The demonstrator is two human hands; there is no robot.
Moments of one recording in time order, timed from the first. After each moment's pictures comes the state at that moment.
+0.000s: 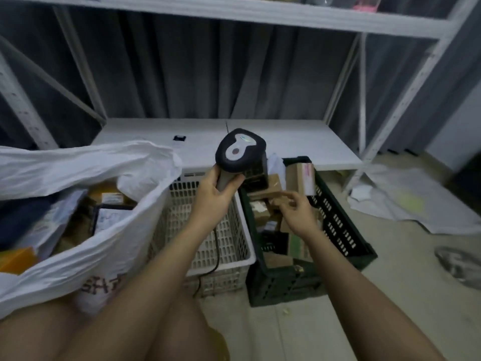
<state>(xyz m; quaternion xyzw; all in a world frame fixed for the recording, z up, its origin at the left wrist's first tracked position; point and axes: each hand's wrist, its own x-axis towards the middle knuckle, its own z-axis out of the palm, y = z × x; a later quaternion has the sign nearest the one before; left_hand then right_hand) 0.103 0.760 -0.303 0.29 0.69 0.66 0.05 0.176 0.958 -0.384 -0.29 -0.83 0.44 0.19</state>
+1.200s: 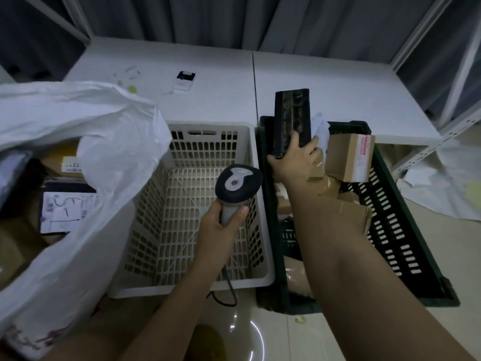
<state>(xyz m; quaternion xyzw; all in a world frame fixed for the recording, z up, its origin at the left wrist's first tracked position) 0.030 0.811 -0.474 0.04 0.69 0.70 0.18 -0.051 1.026 -0.498 -0.40 -0.89 0.19 0.11</state>
